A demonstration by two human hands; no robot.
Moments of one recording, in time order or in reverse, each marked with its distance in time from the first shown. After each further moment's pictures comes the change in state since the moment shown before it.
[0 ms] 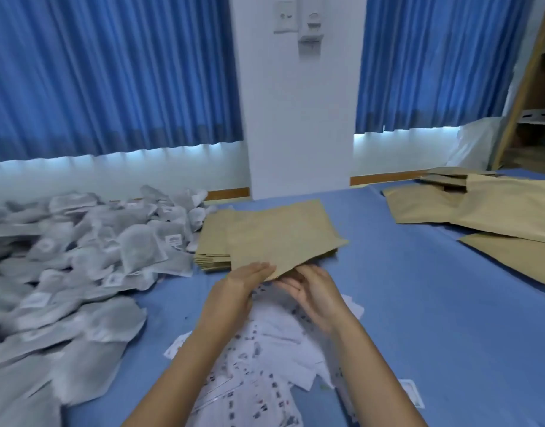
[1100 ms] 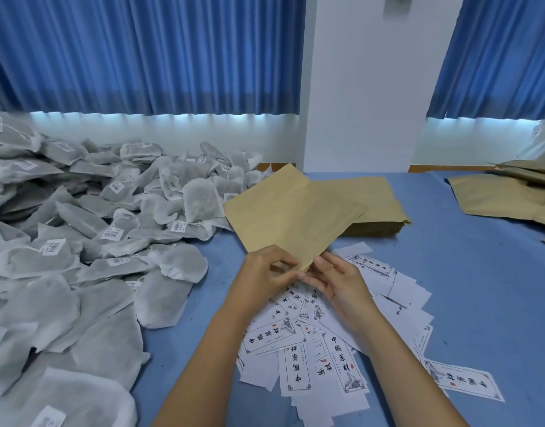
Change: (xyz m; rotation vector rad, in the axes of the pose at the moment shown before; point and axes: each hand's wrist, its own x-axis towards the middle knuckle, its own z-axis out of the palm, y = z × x) left_hand -0.055 -0.050 -0.004 -0.485 0.139 -0.243; right_hand -0.007 0.077 0.019 -0.151 -0.157 -0.028
